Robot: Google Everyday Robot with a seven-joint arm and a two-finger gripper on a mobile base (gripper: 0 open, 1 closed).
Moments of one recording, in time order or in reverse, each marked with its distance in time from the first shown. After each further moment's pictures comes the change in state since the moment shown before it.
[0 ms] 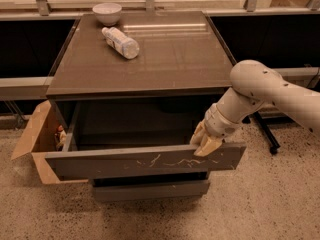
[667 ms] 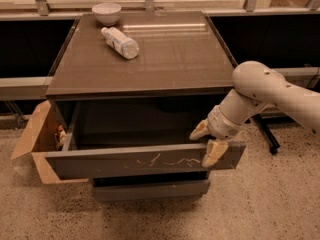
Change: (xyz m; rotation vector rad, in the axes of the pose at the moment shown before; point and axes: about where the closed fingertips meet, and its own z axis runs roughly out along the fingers) arm -0.001 0.009 0.000 -0.025 -0.003 -0.020
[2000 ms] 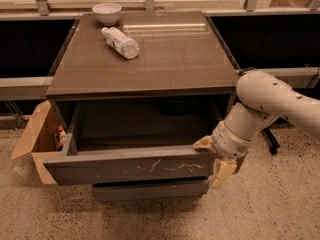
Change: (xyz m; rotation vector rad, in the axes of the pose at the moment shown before) arm -0.002 0.077 0.002 -0.127 0.004 0.031
